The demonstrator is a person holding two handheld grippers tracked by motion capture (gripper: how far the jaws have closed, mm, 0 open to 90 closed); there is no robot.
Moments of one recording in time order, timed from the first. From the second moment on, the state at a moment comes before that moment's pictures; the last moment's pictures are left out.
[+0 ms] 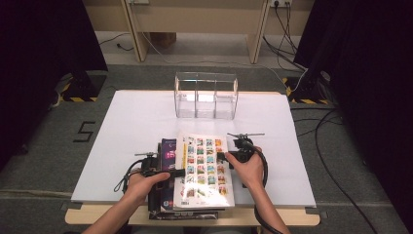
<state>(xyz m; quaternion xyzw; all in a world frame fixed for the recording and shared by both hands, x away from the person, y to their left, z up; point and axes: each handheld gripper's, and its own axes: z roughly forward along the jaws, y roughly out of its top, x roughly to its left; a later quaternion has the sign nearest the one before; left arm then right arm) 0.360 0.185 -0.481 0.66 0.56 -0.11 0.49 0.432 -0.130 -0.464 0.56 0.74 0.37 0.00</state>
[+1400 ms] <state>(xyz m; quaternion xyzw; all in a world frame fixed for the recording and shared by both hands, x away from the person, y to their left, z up) 0.385 0.195 -0.479 0.69 0.56 -0.12 0.45 0.478 -0.109 -0.447 0.57 0.71 0.40 -0.05</state>
